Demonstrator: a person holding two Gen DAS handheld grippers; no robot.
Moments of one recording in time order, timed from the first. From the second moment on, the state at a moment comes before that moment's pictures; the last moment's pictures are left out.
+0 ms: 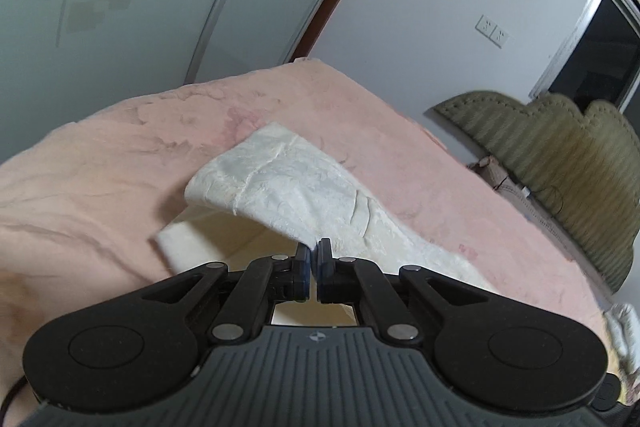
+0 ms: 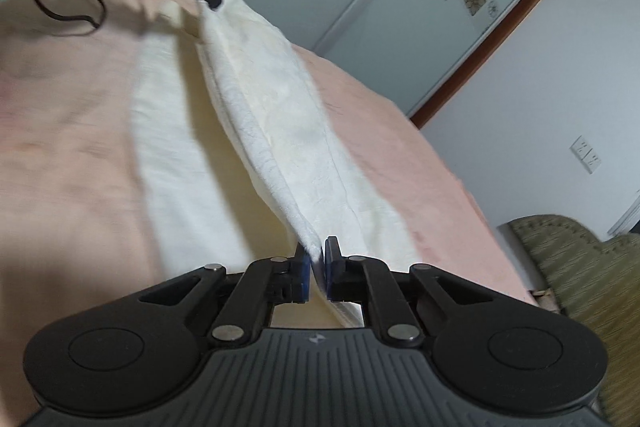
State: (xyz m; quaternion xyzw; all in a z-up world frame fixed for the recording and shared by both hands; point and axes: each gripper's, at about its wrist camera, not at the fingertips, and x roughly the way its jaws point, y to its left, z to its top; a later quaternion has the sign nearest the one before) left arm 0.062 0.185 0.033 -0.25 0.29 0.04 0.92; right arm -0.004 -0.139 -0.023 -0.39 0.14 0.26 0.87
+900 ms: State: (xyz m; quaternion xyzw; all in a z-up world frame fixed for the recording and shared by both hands) left arm 0.023 0.170 0.043 -0.14 0.31 0.11 0.93; right arm -0.031 -0.177 -0.004 -0.21 0.23 0.29 0.91
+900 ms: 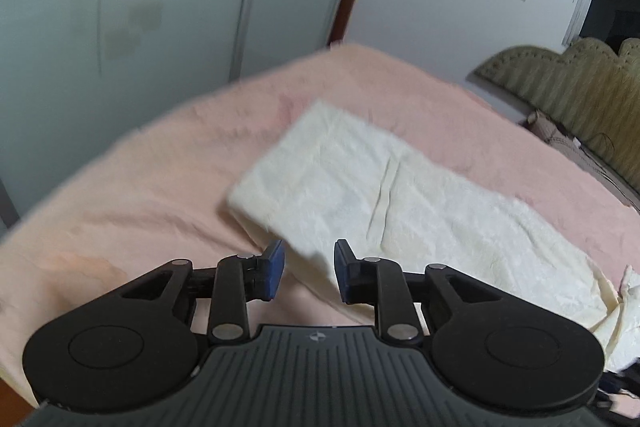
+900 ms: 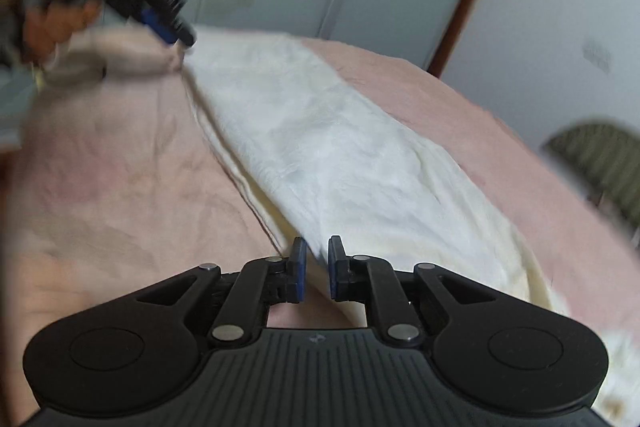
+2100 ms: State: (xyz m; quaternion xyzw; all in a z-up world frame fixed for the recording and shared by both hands) left arm 0.050 -0.147 -0.031 0.20 0.25 -0.33 0.89; right arm 0.213 -0.454 -0.020 0.08 0.38 -0.17 0.91
